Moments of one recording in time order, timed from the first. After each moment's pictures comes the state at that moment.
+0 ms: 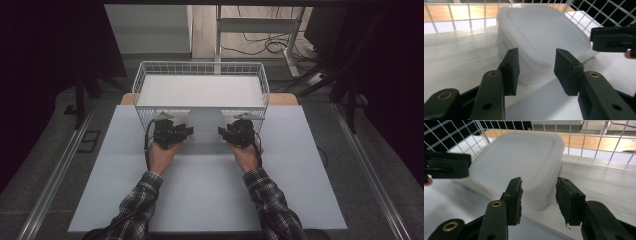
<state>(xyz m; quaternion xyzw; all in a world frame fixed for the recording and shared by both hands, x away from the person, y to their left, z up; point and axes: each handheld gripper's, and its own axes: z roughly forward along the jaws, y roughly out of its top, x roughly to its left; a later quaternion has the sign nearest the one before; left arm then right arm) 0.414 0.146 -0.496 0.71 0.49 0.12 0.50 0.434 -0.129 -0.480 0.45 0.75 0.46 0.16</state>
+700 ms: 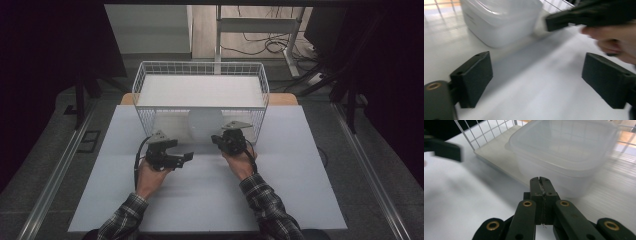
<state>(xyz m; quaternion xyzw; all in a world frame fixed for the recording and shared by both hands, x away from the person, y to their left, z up) 0.340 0.155 -0.502 0.75 0.40 0.10 0.51 0.411 -0.106 -0.492 0.36 0.81 0.45 0.14</state>
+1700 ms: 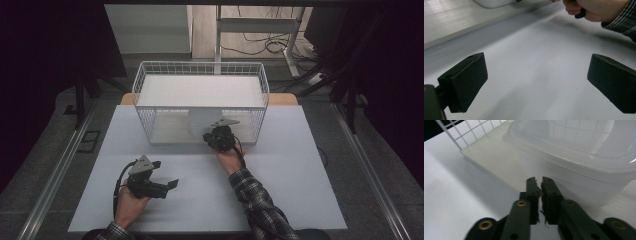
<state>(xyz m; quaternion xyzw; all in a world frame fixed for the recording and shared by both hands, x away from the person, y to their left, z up) 0.271 0.184 -0.519 0.78 0.38 0.13 0.47 0.434 -0.076 -0.512 0.38 0.81 0.43 0.13</state>
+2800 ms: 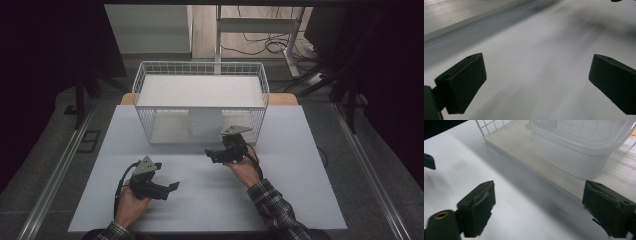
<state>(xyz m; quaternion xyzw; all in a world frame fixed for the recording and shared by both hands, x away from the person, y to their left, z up) 0.274 0.182 -0.527 0.79 0.38 0.13 0.46 0.394 -0.111 -0.488 0.33 0.83 0.43 0.13</state>
